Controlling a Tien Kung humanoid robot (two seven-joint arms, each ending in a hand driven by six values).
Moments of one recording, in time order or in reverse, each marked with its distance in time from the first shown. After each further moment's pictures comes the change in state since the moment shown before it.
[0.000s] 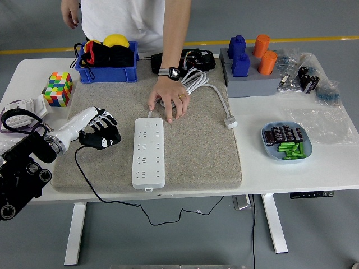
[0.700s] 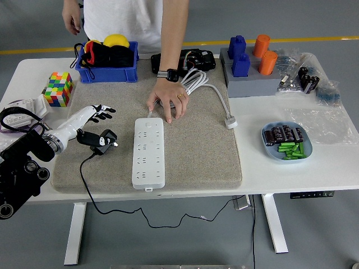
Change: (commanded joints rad) left arm 0.000 0.007 -0.024 -0.033 0.000 -0.014 0.015; right arm 0.000 0.000 0.002 0.001 -0.001 0.000 0.000
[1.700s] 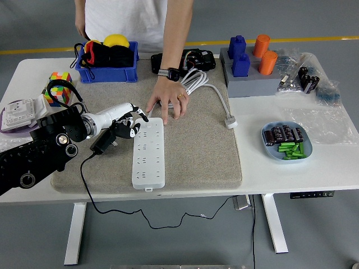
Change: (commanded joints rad) left arm -0.338 -0.038 0.390 0.077 -0.221 -0.150 0.187; right arm 0.003 -0.009 -0.017 -0.003 0.010 0.001 -0.001
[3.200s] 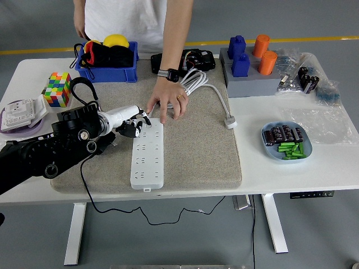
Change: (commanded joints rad) left arm -0.120 -0.086 0.170 0.164 0.009 0.023 0.042; right arm 0.006 0.003 0.001 -0.001 0.005 -0.001 0.001
